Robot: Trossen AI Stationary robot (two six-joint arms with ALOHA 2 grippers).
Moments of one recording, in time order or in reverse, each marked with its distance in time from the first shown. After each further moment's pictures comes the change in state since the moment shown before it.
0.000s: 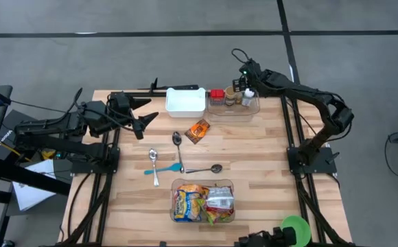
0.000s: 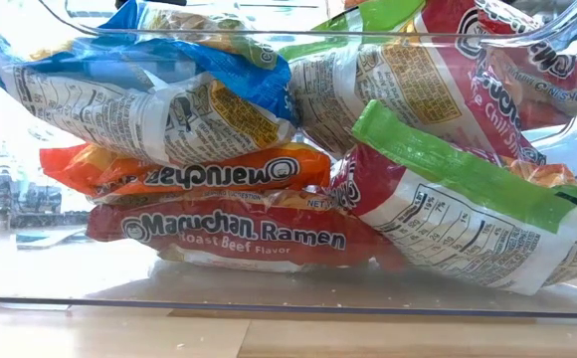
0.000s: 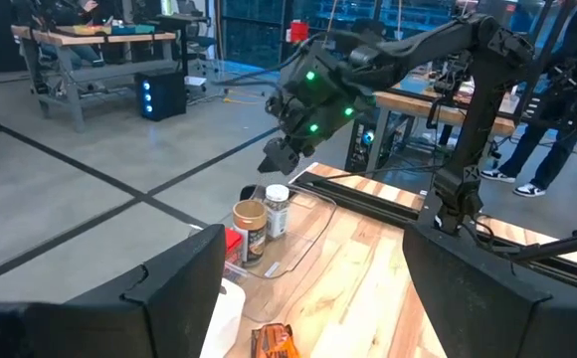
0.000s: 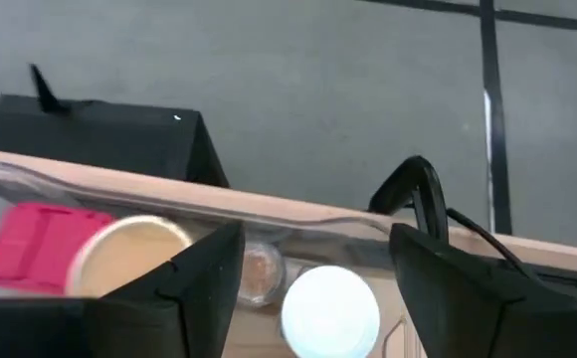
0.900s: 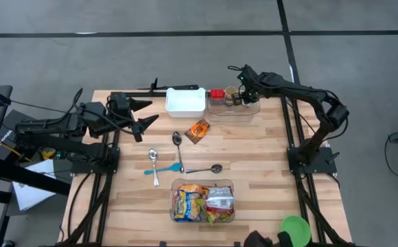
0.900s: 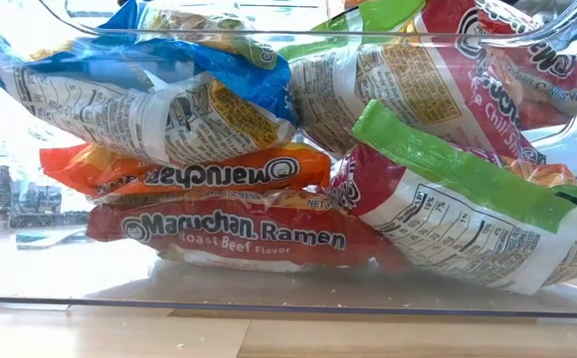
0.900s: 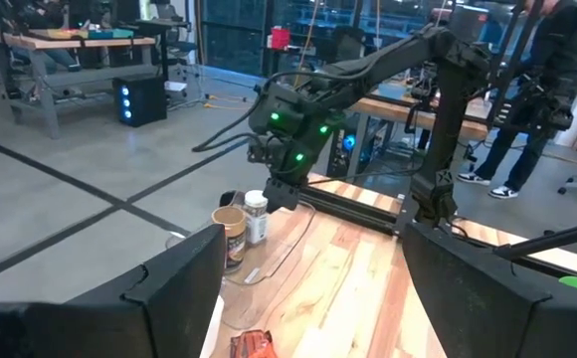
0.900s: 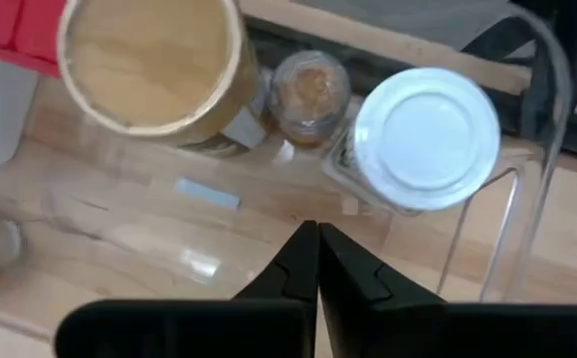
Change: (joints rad) left arm -0.029 0.000 0.000 0.024 0.019 0.000; right arm -0.015 0.068 0.000 -0.209 -0.313 -0.033
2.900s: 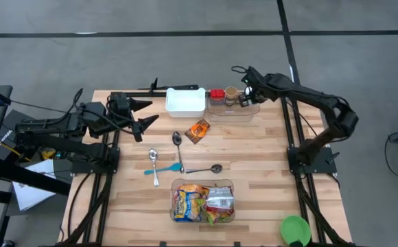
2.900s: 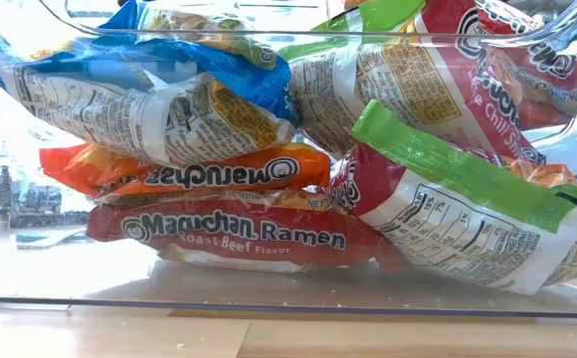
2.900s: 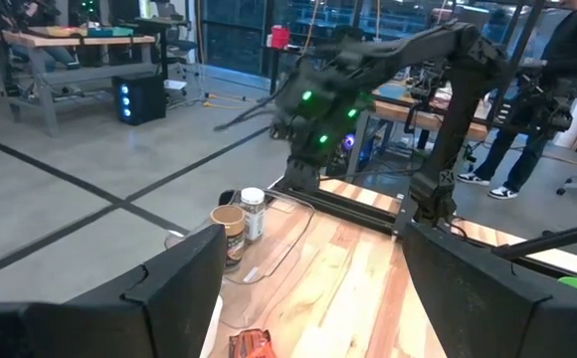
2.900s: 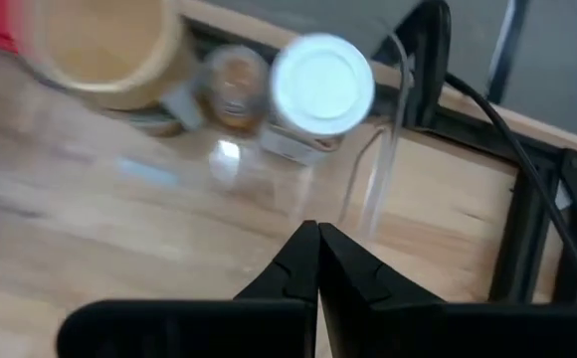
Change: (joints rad) left arm 0.000 0.000 0.000 -0.002 0.001 -0.007; right arm 0.054 -0.132 0.000 -0.149 0.182 0.020
